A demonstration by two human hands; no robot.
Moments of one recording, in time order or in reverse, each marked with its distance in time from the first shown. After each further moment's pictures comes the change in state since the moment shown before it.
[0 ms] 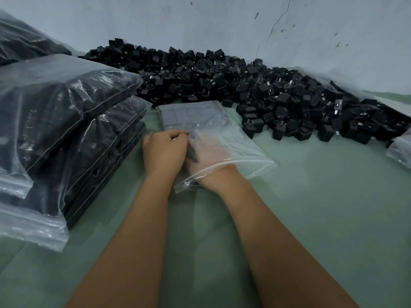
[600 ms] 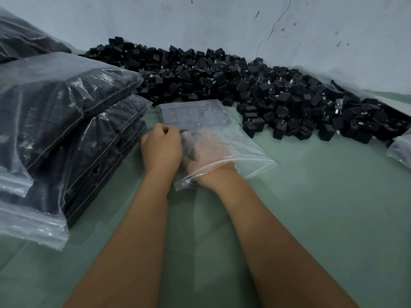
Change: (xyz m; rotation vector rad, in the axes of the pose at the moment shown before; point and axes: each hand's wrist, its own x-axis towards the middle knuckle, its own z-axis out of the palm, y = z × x) left_hand 0.002 0.005 -0.001 -0.065 0.085 -0.126; right_hand 0.003 -0.002 0.000 -0.004 0.011 0.027
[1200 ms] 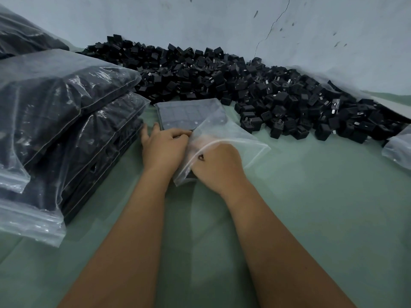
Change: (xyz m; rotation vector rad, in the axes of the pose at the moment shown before) left_hand 0.000 -0.005 -0.001 0.274 -0.187 0.144; right_hand -0.035 0.003 -0.025 0.182 0.172 -0.043
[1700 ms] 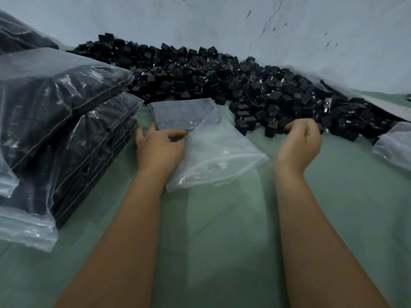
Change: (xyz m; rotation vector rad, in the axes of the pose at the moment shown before) left_hand -0.001 0.003 -0.002 0.081 0.010 0.026; right_hand -0.002 0.073 -0.067 0.584 0.972 0.636
